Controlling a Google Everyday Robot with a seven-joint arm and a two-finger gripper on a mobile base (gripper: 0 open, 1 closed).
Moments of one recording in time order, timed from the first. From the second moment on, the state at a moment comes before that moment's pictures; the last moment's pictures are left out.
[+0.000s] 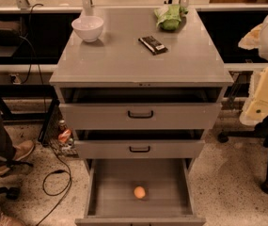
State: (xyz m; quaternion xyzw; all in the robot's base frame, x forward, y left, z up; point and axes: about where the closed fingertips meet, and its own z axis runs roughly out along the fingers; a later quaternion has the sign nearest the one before) arm 0.438 -0.215 0.982 -0.60 0.78 -0.04 0.17
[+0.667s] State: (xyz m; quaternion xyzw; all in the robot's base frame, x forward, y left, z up) arm 0.424 -0.198 0.922 -0.57 0.80 0.04 0.19
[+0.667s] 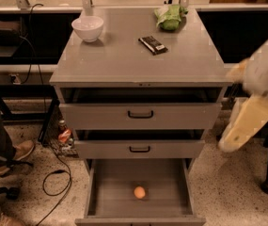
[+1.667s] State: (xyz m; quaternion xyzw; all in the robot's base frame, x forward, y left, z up) arm 0.414 -0.166 0.853 -0.52 0.81 0.13 0.23
